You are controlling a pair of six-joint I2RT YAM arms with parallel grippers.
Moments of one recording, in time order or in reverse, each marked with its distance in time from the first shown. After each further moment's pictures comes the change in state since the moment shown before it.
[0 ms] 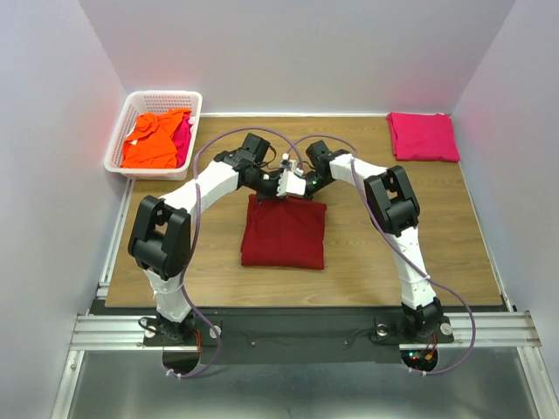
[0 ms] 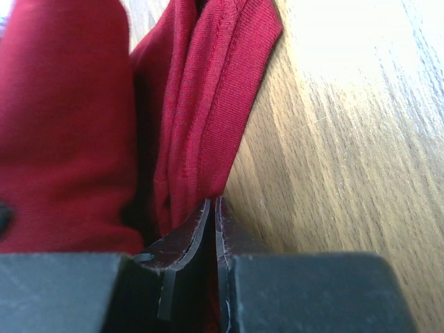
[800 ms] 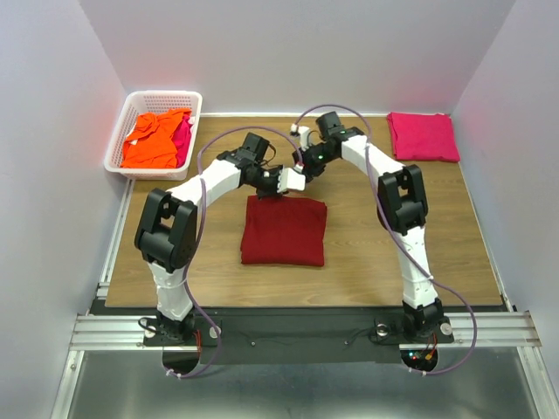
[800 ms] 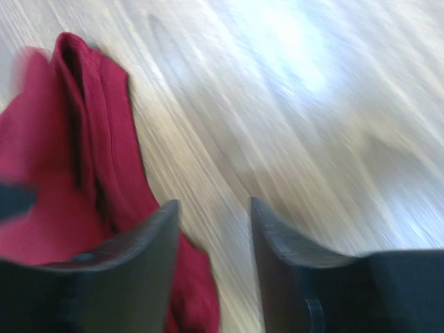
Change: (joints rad) left arm 0.023 0.065 -0.007 0.090 -0.043 -0.027; right arm -0.054 -0.026 0.222 -0.005 0.366 0.009
